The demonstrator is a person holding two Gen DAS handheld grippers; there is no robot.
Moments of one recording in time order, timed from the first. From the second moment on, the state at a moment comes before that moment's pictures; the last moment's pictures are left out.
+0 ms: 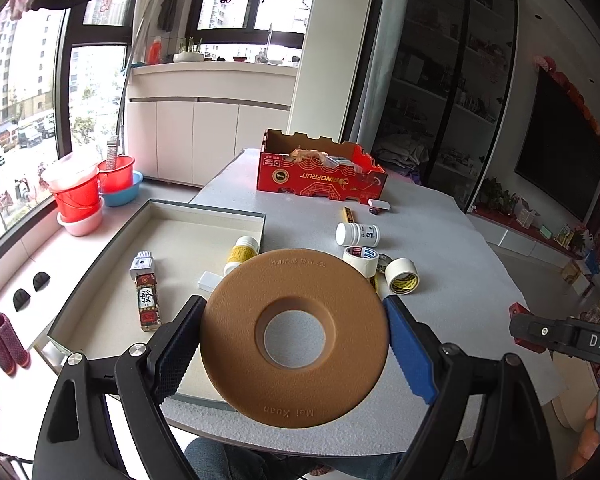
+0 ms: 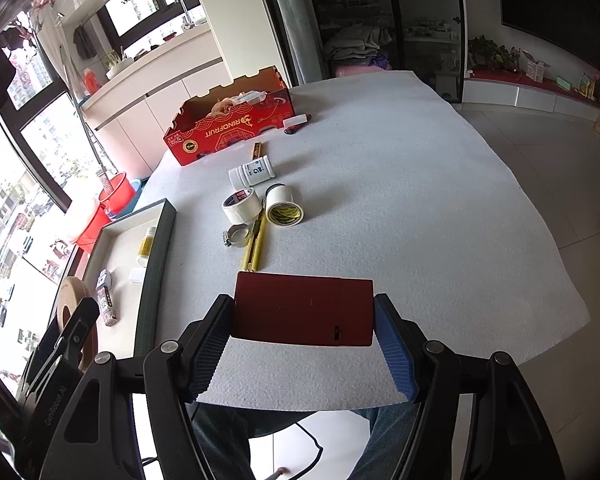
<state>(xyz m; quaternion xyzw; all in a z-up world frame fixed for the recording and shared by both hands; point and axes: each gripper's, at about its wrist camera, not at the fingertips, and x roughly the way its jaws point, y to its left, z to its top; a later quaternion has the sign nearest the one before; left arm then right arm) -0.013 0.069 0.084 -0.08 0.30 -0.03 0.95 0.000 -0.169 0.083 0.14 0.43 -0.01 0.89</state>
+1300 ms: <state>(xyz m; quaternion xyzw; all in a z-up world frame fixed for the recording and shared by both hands) 0.045 0.195 0.045 -0.06 0.35 0.15 0.92 0.113 0.038 0.055 0.05 0.47 0.21 0.85</state>
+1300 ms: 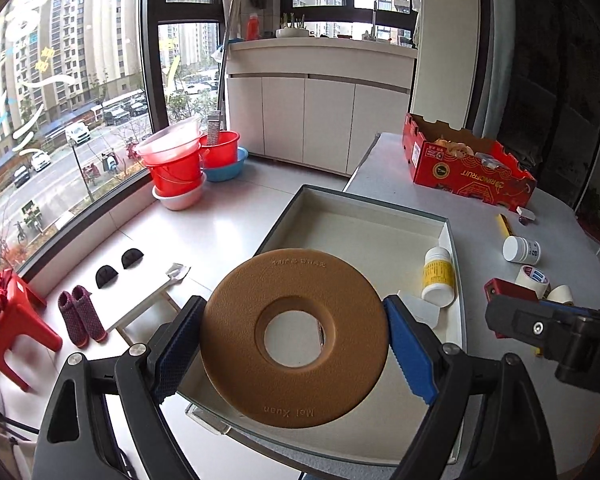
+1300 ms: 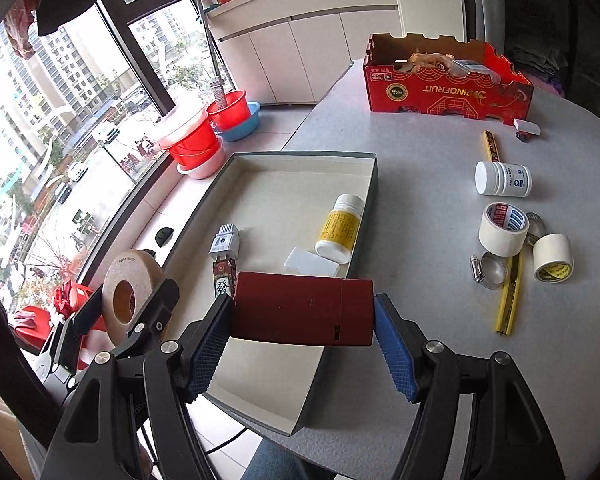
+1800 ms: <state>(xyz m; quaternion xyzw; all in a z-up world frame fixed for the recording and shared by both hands) 0.084 0.184 0.021 -0.05 0.38 0.14 0.91 0.169 0.063 0.031 0.04 0.49 0.23 0.84</state>
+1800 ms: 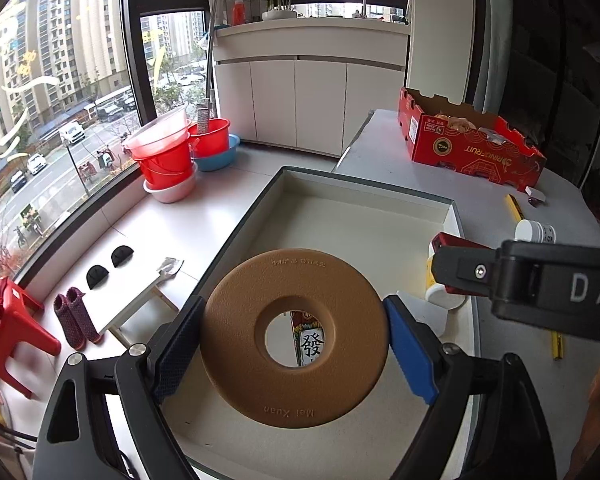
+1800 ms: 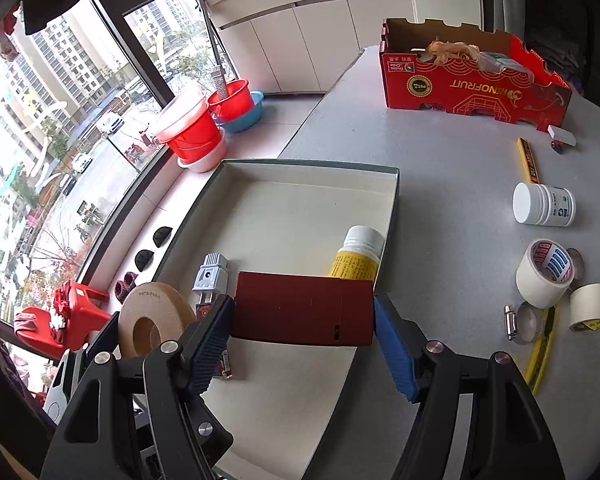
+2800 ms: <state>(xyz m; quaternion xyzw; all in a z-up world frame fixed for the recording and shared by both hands) 0.074 0.157 0.012 -0.06 0.39 0.09 0.91 0.139 -0.045 0.015 0.10 0.48 0.13 0.86</state>
